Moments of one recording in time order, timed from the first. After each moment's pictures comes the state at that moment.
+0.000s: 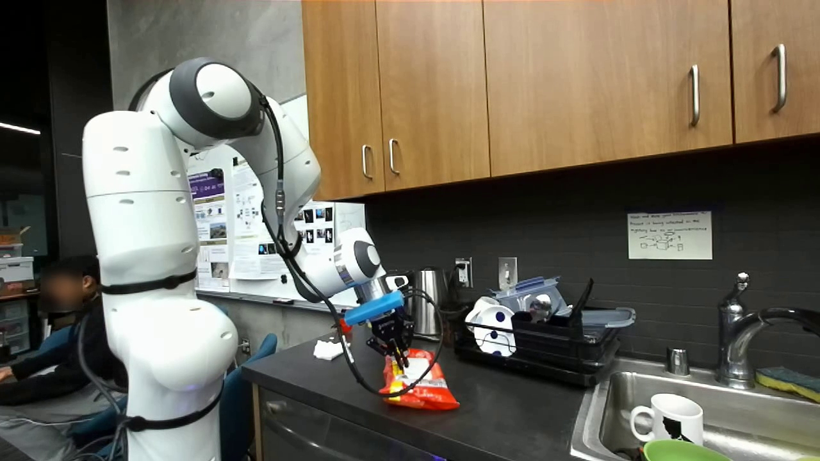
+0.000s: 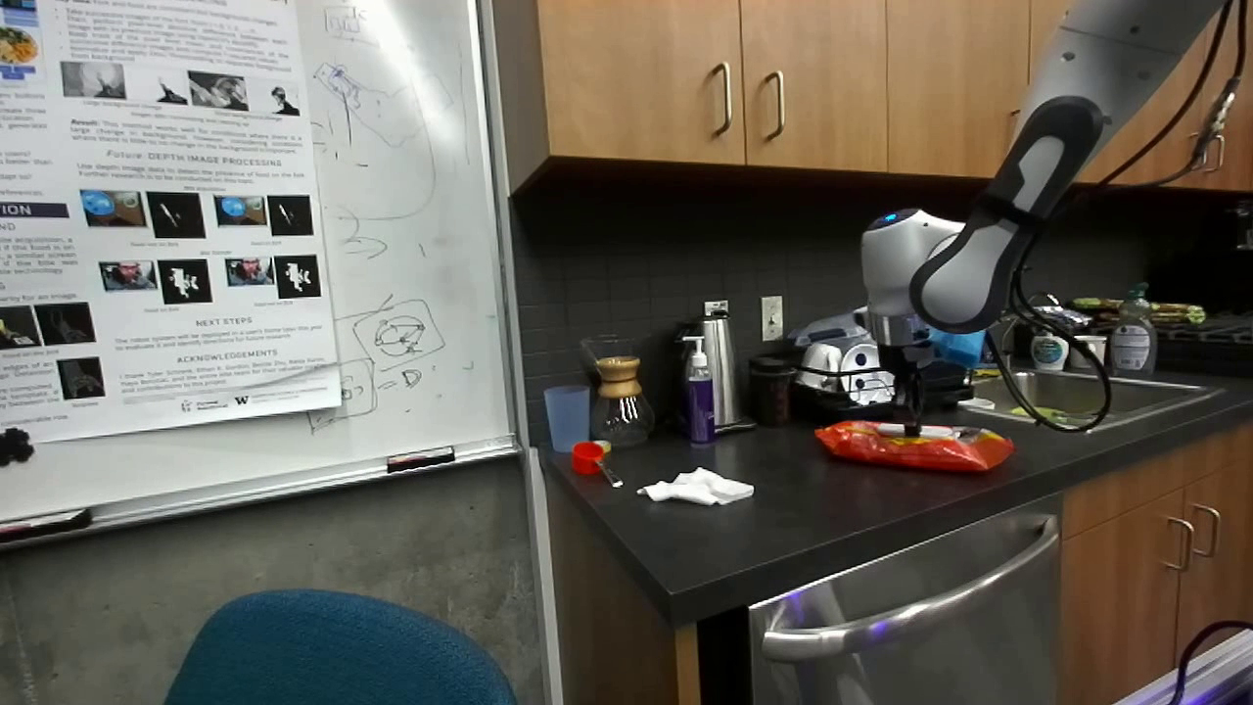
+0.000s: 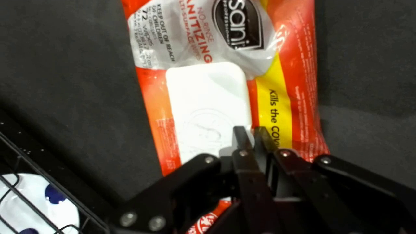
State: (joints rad) arm -0.06 -0.11 0.01 -2.61 -0.63 2.60 -0.01
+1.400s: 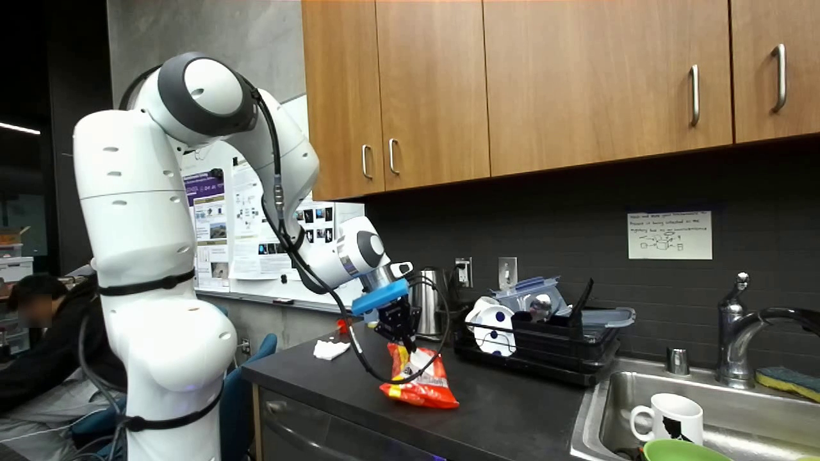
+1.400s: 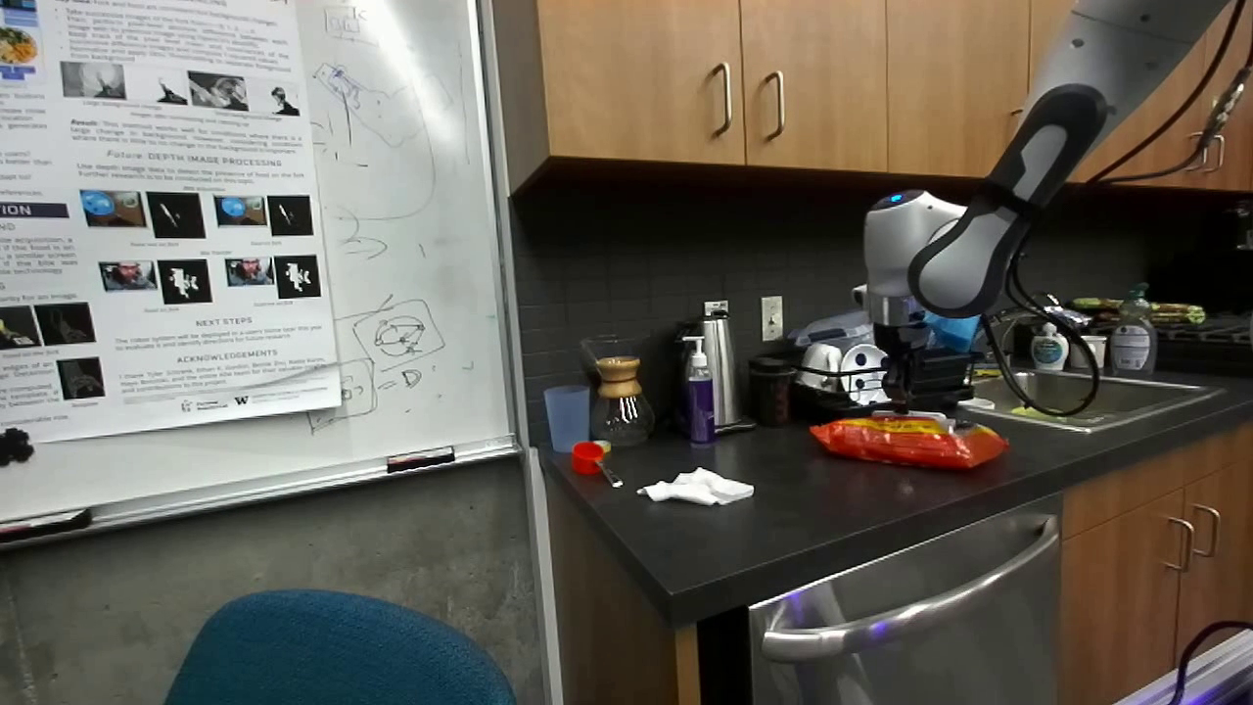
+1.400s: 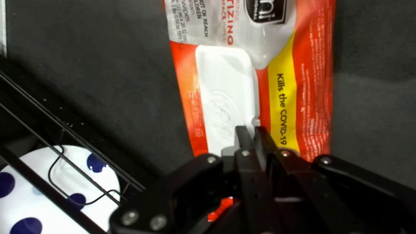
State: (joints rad) arm -0.07 -0.14 0.01 -2.57 -0.63 2.63 -0.01
